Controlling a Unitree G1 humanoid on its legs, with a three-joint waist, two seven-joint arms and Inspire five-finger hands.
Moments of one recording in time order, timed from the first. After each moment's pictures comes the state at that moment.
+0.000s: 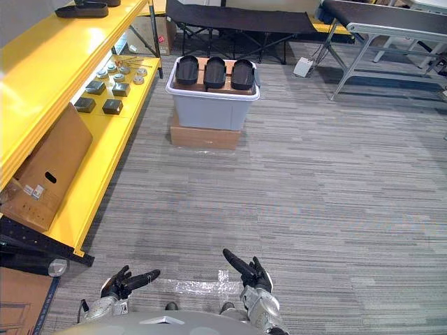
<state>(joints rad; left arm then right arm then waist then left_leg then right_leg) 0.05 0.15 -0.15 1.09 -0.42 -0.12 0.08 0.02 -0.03 0.00 1.06 0.61 -0.16 0.01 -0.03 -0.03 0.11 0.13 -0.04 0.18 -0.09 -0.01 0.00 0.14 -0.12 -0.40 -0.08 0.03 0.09</state>
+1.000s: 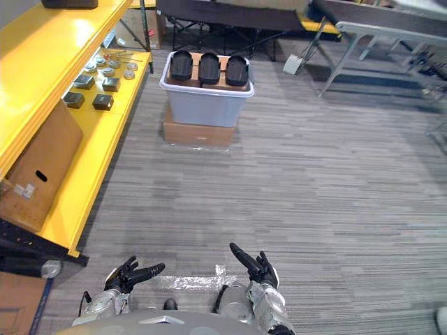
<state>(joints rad) 0.04 0.16 -0.21 1.00 -0.42 -0.11 0.00 0.06 -0.04 -0.03 0.98 0.59 -0.17 0.02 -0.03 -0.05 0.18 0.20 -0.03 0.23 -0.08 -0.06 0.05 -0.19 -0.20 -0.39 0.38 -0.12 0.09</state>
